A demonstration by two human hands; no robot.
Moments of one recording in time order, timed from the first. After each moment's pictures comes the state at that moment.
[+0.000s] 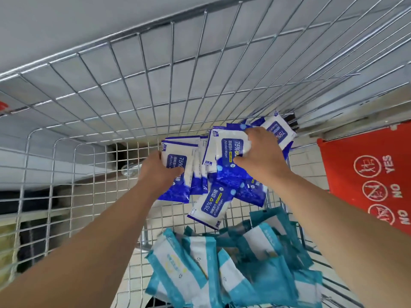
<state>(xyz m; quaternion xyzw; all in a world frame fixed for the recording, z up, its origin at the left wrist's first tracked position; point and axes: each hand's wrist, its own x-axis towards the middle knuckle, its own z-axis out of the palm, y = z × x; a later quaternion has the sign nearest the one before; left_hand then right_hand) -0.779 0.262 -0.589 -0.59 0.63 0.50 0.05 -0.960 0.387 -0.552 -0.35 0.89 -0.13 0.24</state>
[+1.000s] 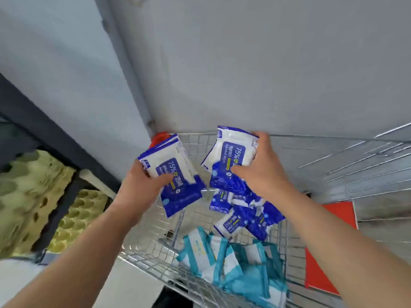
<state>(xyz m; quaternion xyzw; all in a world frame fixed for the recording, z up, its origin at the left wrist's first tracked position) -0.609 0.322 -0.283 -0.62 0.50 0.55 -0.25 -0.841 0.377 -0.258 -0.47 0.76 -0.33 0.29</state>
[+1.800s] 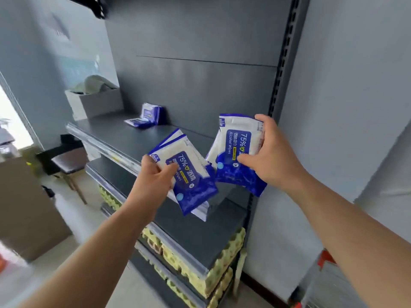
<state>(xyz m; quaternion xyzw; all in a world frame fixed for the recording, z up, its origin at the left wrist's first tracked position) -0.124 0.373 0.046 -0.61 0.38 0.36 -0.60 -0.335 0.314 0.088 -0.74 0.48 -0.40 0.23</state>
